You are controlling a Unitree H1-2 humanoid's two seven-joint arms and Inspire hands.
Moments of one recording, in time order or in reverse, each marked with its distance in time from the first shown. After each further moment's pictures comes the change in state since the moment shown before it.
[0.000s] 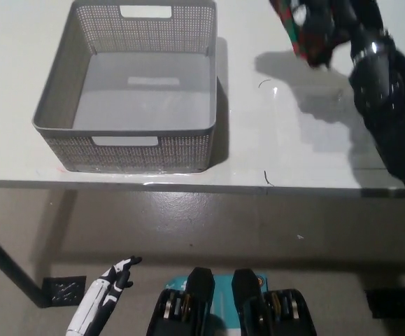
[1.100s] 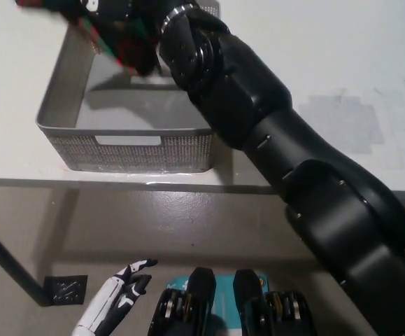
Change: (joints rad) left_arm -0.025 0.044 -0.059 -0.038 0.080 0.017 -0.032; right_arm -0.322 0.385 0.095 0.346 -0.018 0.103 0.097
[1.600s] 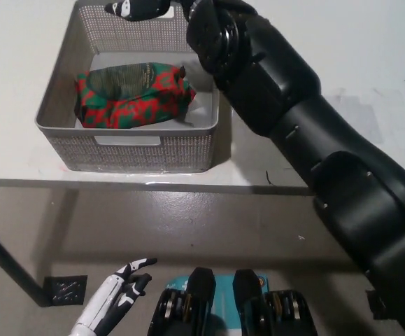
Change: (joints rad) left_arm -0.003 0.001 -0.001 0.000 0.012 0.002 -0.002; right_arm 0.028 -0.086 0.051 -0.115 -0.004 0.080 0.103
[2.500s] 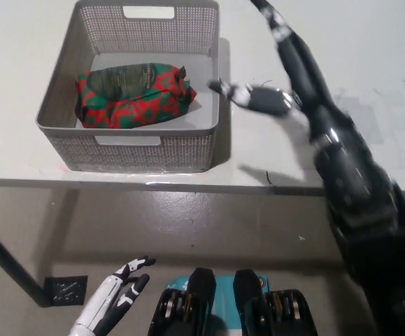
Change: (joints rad) left_arm 0.003 -0.001 0.010 0.003 0.005 0.003 0.000; right_arm 0.820 -0.109 -0.267 -1.012 0.171 0.005 0.031
